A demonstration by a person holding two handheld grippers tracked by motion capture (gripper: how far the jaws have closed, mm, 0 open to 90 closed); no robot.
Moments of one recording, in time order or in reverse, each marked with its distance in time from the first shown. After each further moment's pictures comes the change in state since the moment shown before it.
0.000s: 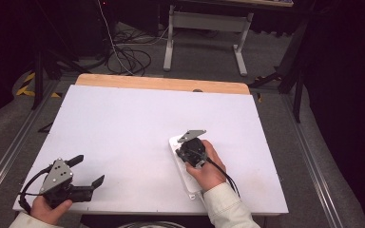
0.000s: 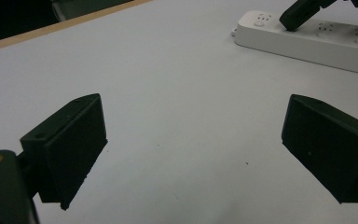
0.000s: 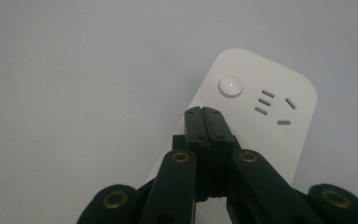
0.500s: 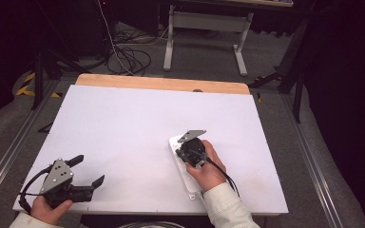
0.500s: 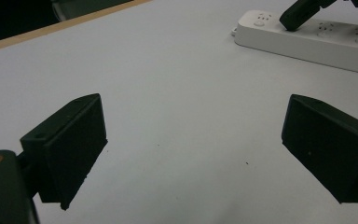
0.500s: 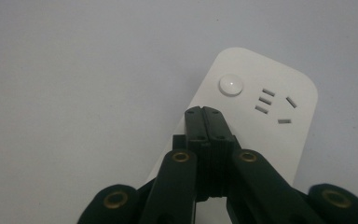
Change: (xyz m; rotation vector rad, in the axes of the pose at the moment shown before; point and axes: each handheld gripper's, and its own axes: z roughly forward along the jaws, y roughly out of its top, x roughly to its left) left arm 0.000 0.000 0.000 0.000 -0.002 0.003; right arm 0.000 -0.001 0.000 0.001 0.000 0.008
